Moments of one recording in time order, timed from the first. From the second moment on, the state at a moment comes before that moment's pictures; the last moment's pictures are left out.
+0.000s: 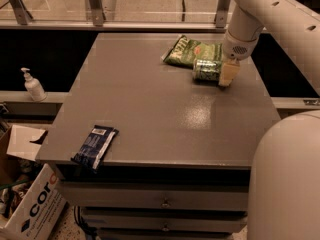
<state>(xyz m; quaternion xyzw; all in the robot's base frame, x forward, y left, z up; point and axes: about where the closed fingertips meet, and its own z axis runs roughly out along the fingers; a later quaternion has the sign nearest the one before) 0.687 -0.215 0.825 -0.62 0.78 -0.04 0.09</state>
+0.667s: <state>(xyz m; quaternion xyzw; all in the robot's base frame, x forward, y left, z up) 0.681 -0.200 0.871 -0.63 0.77 -0.04 0.09</state>
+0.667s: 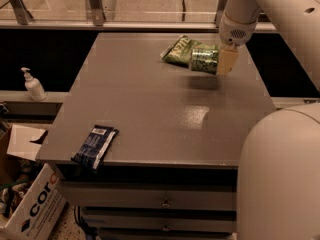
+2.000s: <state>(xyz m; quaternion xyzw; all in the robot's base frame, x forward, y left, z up) 0.650 -0.195 0.904 -0.70 0.69 -0.06 0.14</state>
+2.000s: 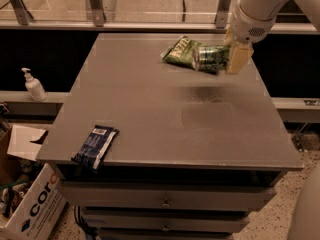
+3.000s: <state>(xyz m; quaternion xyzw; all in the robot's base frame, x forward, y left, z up) 0.634 -0.162 0.908 -0.86 0.49 -0.12 0.12</state>
